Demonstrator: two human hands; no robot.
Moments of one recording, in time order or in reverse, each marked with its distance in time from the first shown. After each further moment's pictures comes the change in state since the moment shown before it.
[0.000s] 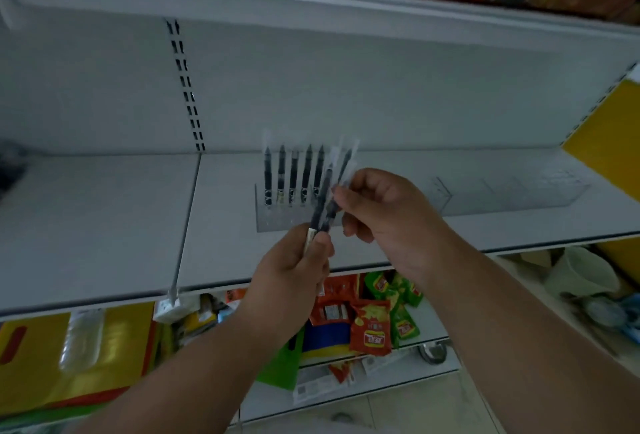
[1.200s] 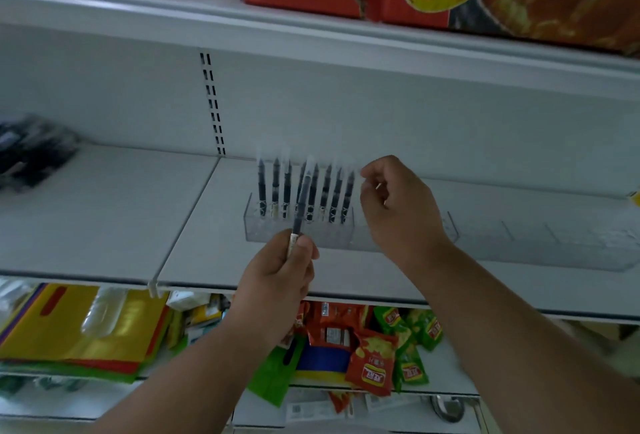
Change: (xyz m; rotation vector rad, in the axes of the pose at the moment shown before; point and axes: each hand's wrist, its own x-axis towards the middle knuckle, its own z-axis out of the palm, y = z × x) left_hand 0.016 0.006 0.042 -0.120 0.313 -0.055; right_hand 0.059 0.027 -0.053 -0.630 0.134 -0.357
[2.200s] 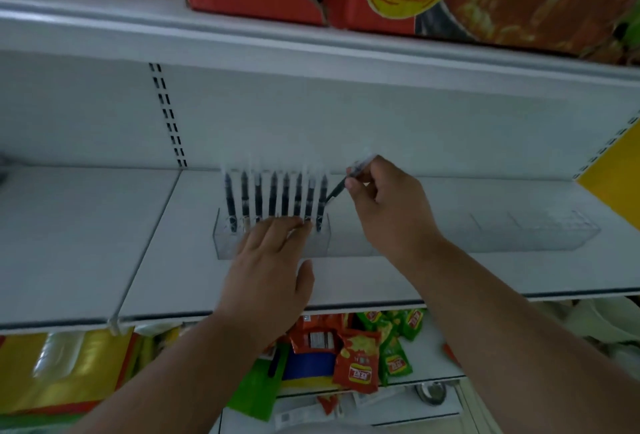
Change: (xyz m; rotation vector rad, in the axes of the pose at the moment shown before) left_hand 0.046 -0.020 -0.006 1.266 -0.062 0.656; right_hand 0.008 0.005 -0.013 -0.090 0.051 0.051
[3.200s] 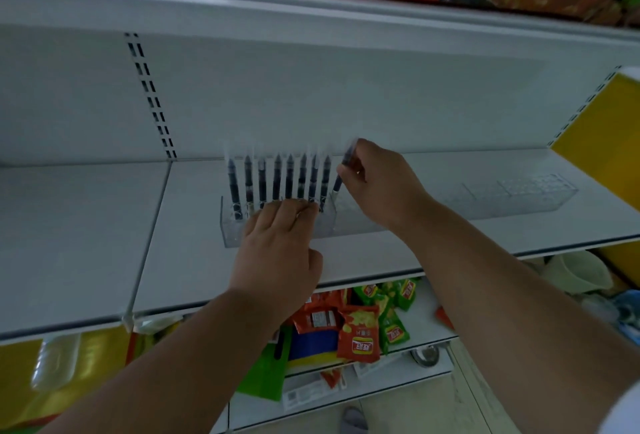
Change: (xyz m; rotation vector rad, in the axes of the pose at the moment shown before) left_hand 0.004 -0.008 -0.001 -0.004 0.014 0.065; right_hand 0.008 -0.001 0.011 -0.143 -0.135 -0.010
